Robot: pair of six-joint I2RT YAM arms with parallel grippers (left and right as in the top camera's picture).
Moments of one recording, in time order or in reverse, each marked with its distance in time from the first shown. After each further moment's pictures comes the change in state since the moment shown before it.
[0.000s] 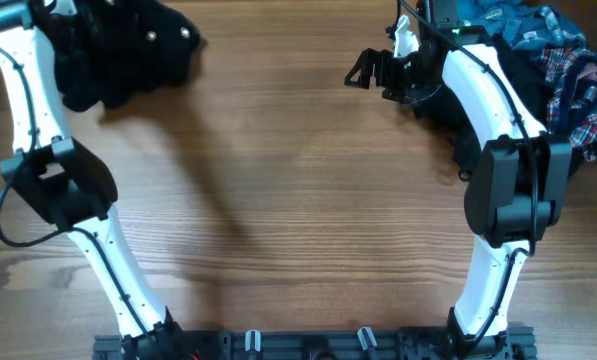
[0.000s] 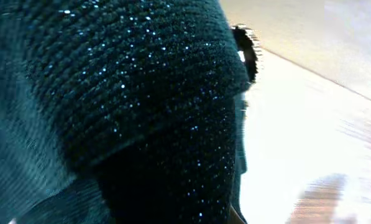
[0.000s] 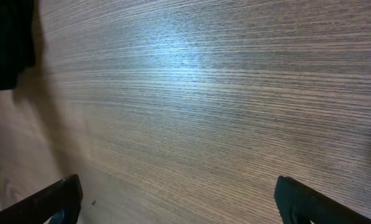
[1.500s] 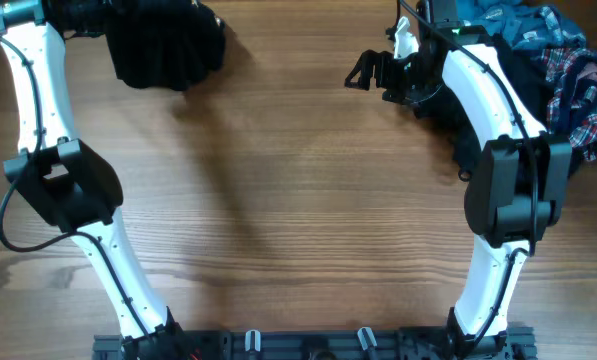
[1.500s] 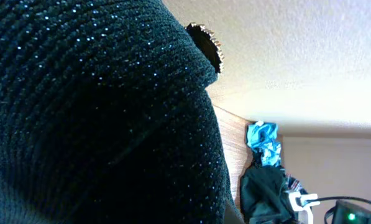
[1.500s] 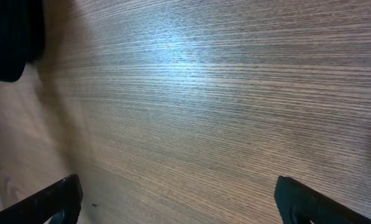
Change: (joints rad) left arm -0.029 -0.072 -0.068 0.202 0.365 -0.314; right arm 0.000 0.000 0.000 -0.016 0.000 -0.001
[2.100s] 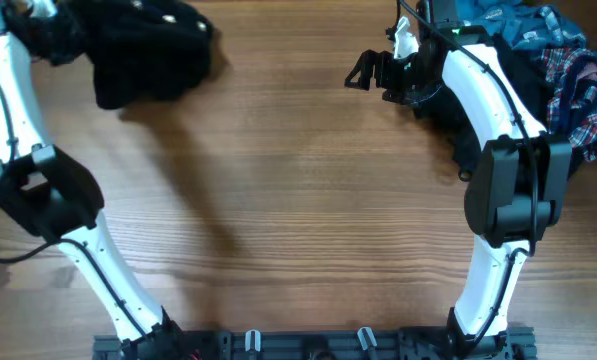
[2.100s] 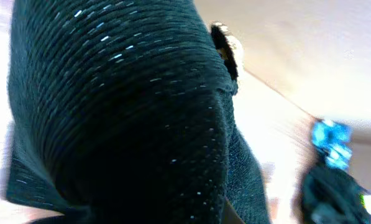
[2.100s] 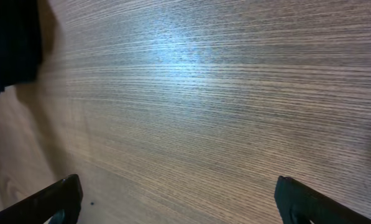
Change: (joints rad) left arm 0.134 -0.001 0.000 -0.230 -0.176 0.230; right arm 0.000 0.000 0.000 0.002 0.000 0.000
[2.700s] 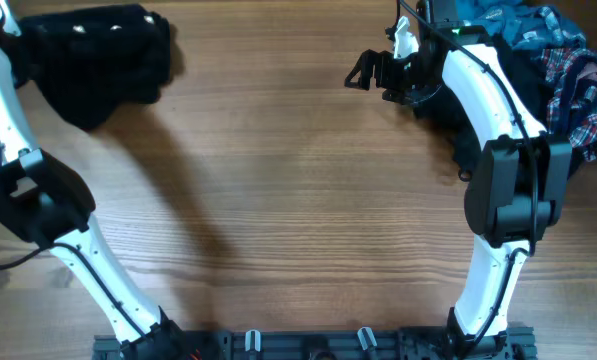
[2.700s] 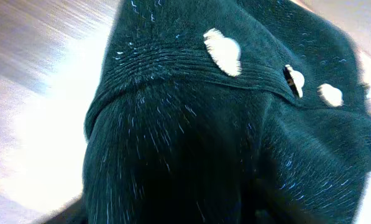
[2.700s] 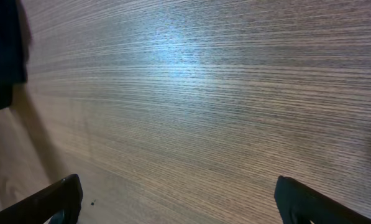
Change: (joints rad) left arm 0.053 -0.005 0.000 -0.019 -0.563 0.029; right arm 0.000 0.000 0.000 0.002 0.000 -0.005
